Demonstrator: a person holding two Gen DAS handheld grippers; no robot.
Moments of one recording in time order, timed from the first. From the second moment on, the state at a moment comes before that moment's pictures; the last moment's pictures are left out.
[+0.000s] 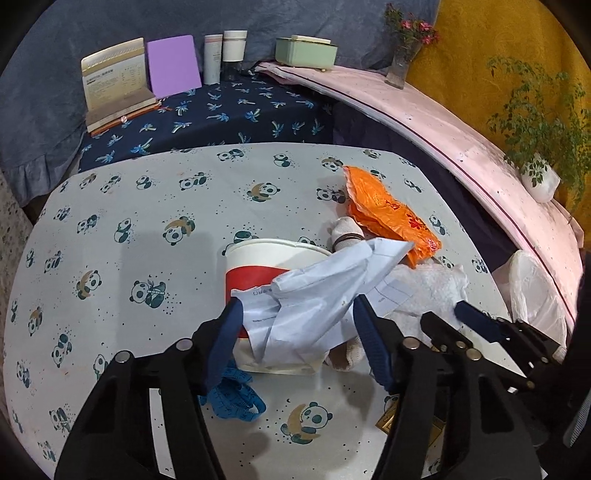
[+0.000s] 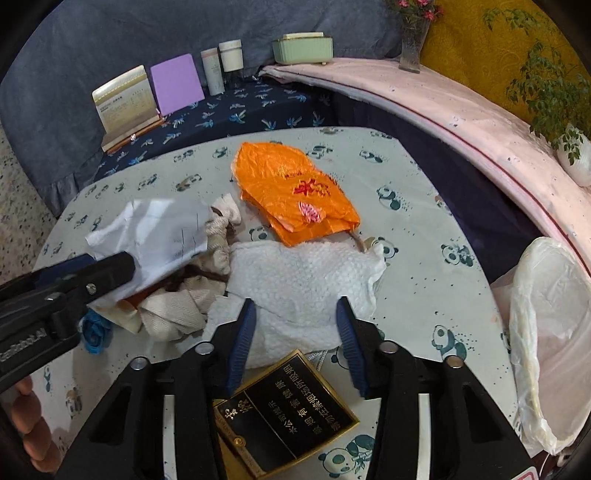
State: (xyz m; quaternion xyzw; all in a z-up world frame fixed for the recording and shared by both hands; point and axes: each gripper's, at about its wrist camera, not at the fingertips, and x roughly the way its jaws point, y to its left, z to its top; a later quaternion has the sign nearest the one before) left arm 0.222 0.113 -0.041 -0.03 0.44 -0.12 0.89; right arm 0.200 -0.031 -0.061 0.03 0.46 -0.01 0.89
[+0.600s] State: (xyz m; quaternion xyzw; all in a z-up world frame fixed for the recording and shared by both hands) left arm 0.193 0.090 -0.001 -0.03 0.41 -0.15 0.90; right arm 0.161 -0.054 0.008 0.06 0.38 0.00 0.92
